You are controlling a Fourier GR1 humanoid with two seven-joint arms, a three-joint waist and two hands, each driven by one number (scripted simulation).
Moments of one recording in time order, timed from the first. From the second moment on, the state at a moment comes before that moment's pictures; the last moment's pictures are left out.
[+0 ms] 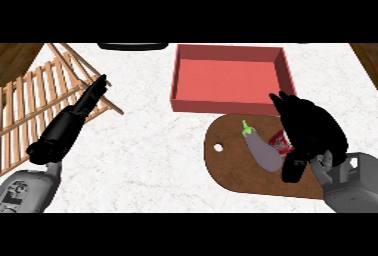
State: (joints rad) left arm -0.22 0.40 -0.14 -1.51 0.03 -0.07 -0.10; right arm -0.56 -0.68 0.64 -1.78 0.35 0.37 1.08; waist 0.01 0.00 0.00
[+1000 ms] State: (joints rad) left arm -0.20 0.35 -0.09 -1.54 -0.03 -0.12 -0.08; right arm -0.43 -0.54 0.53 -1.63 0.59 0.43 0.96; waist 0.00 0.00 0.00
